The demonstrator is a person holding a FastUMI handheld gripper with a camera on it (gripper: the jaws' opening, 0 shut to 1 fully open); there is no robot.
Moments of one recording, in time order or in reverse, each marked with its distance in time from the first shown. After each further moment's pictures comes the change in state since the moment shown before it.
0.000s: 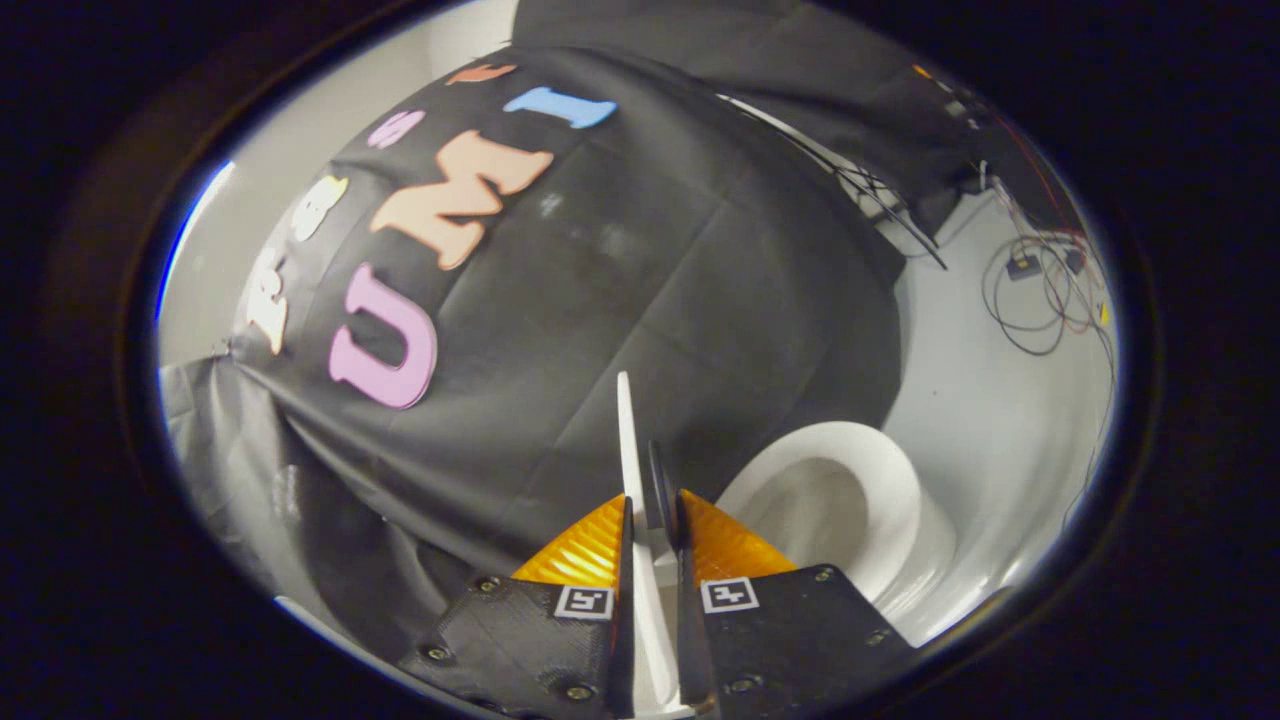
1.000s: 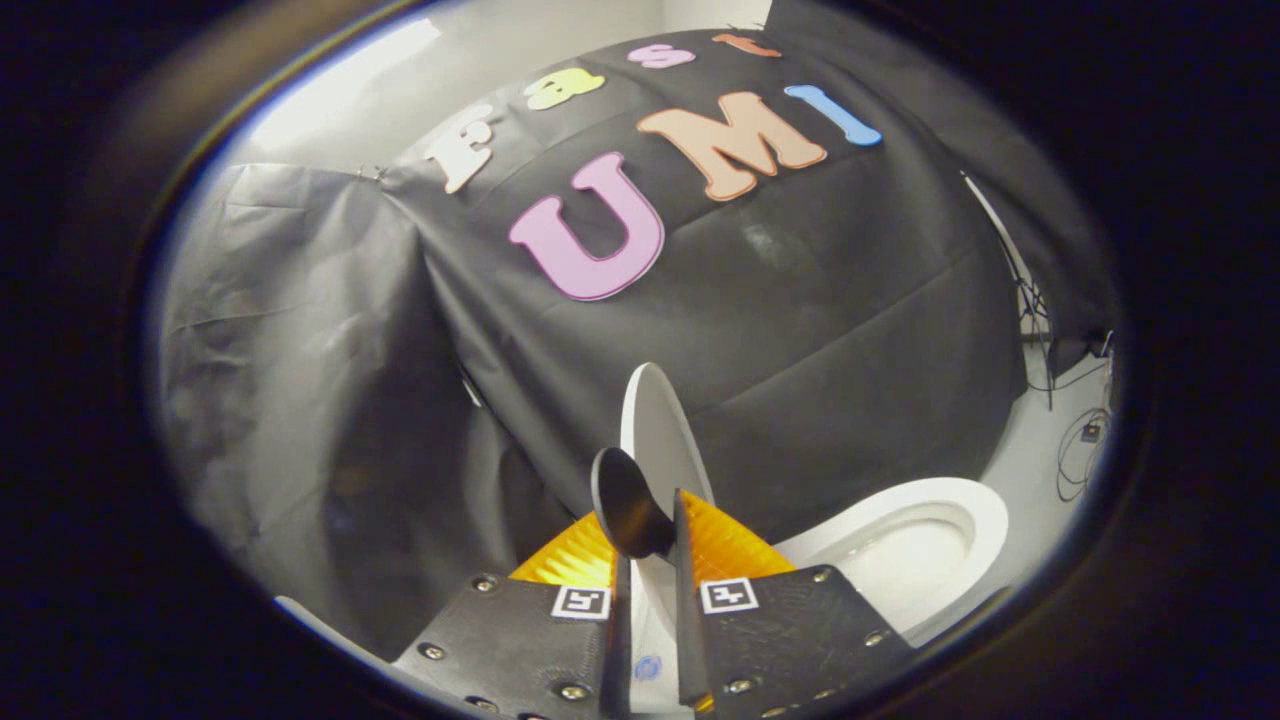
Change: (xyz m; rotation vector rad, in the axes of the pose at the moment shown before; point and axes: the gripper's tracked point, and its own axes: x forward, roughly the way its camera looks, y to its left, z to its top) arm -0.029 0.217 -0.108 -0.438 0.045 0.258
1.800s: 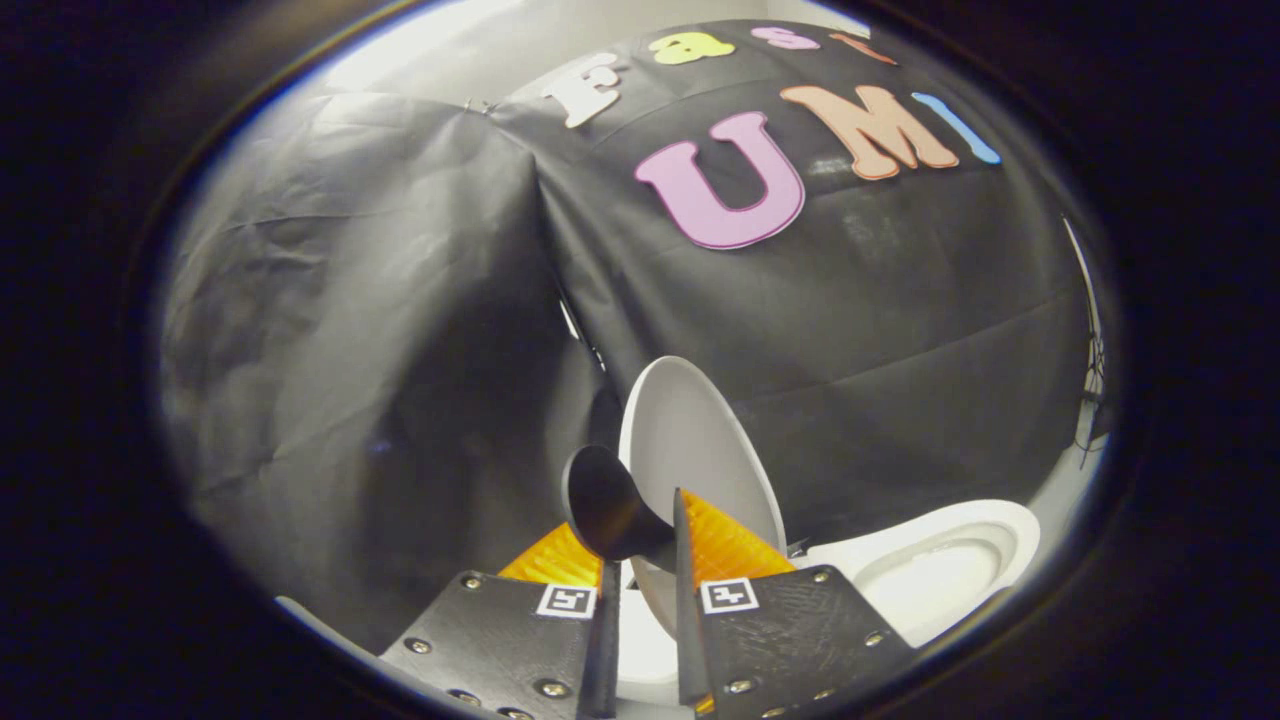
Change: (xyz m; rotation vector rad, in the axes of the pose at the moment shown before) arm 0.015 0.090 -0.062 -0.194 0.120 0.196
